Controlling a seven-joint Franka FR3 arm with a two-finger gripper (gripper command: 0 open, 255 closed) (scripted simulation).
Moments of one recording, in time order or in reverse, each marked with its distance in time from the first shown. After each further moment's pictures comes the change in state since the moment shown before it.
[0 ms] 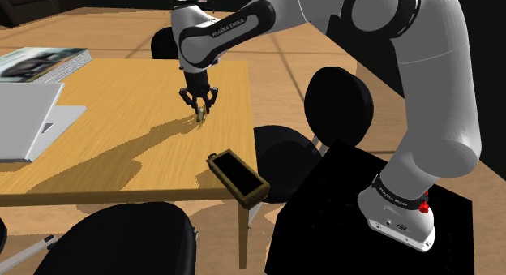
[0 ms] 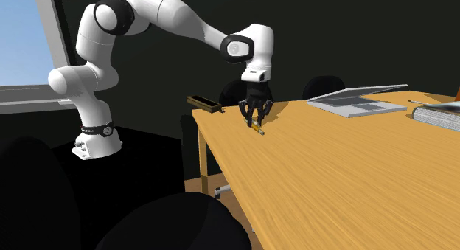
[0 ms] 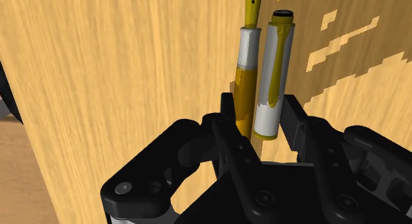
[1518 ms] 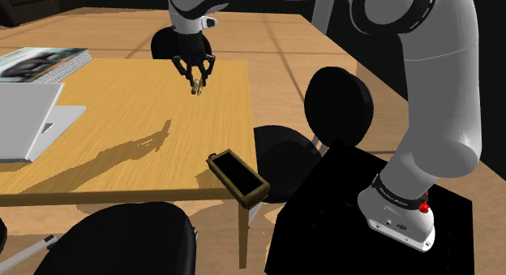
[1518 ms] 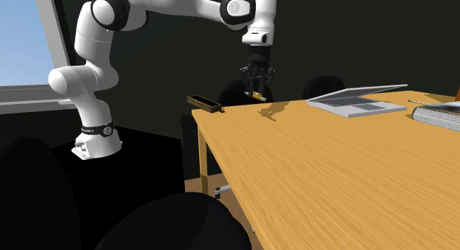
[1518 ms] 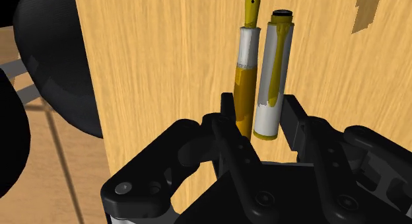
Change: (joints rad) arm 0.008 -0.062 0.014 0.203 0.023 -0.261 -0.019
